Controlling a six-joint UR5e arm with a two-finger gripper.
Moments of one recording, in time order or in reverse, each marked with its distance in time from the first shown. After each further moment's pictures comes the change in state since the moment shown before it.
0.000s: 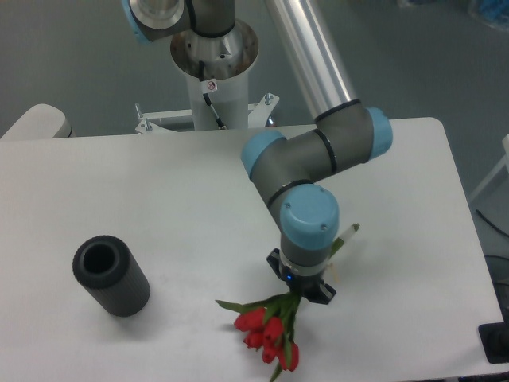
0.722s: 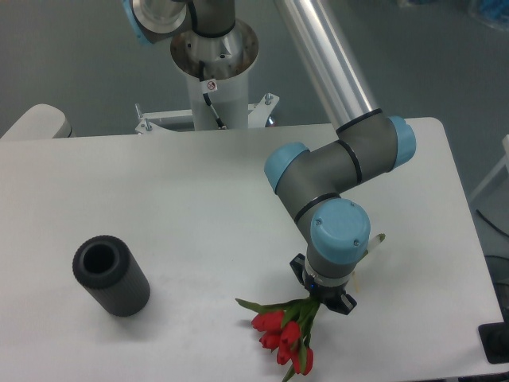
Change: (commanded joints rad) arm 0.017 -0.008 0.018 -0.052 0.006 0.124
